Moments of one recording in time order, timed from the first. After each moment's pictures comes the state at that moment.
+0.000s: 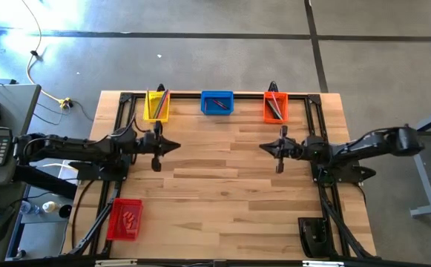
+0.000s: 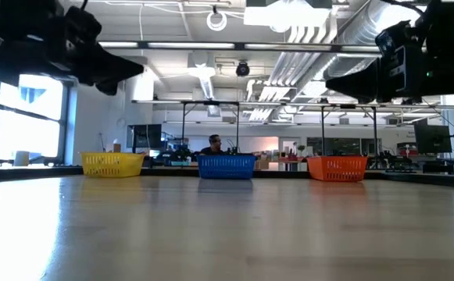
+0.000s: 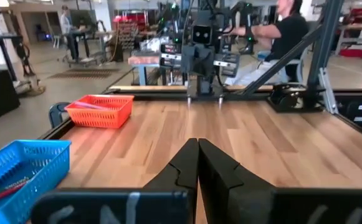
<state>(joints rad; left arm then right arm) 0.32 0.79 0.09 0.66 0.14 0.04 -0.09 1.01 0.01 1.01 0.06 -0.13</state>
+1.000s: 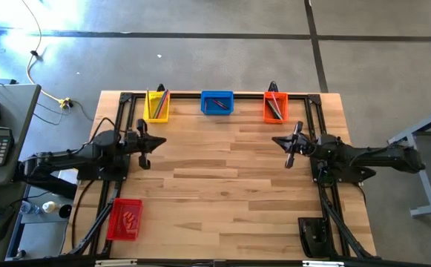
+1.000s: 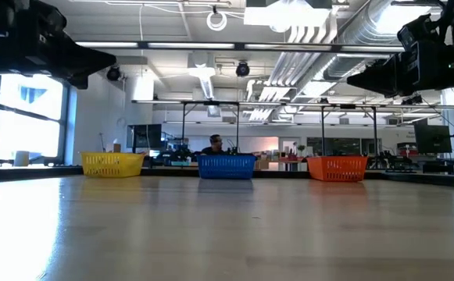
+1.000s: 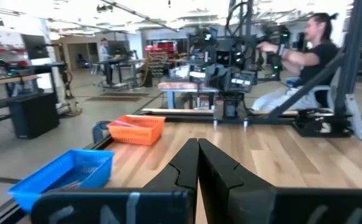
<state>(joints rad) 0.33 0.16 0.01 0.22 0.03 0.04 -0.11 0.32 0.01 0.32 0.19 -0.13</state>
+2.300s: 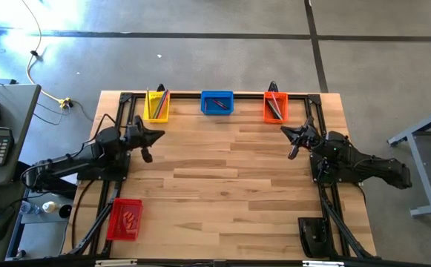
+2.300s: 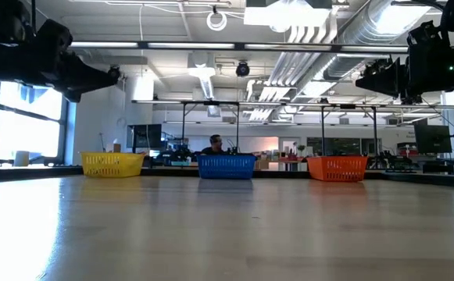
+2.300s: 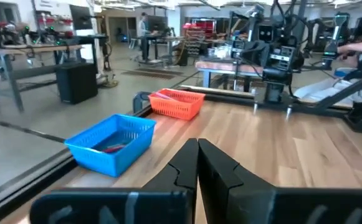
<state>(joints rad) 0.49 0.10 0.01 0.07 0.02 -0.02 -0.28 0.01 0.01 0.05 0.23 -0.07</state>
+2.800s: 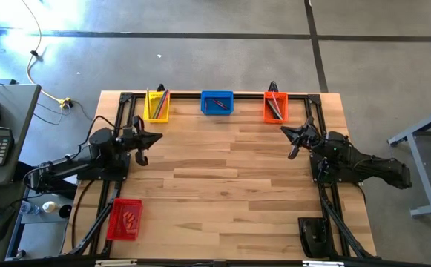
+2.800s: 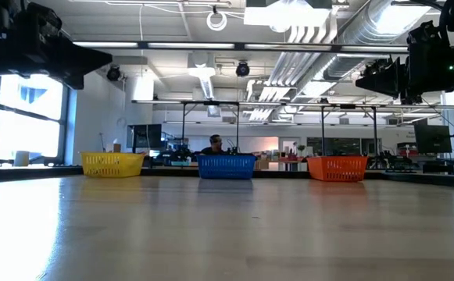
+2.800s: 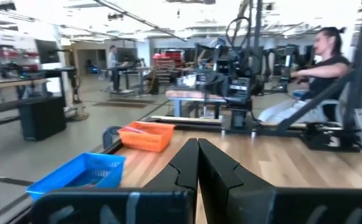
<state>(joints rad) 0.49 0.00 0.01 0.11 0.15 0.00 -0.28 0.01 0.01 0.05 0.23 -0.04</state>
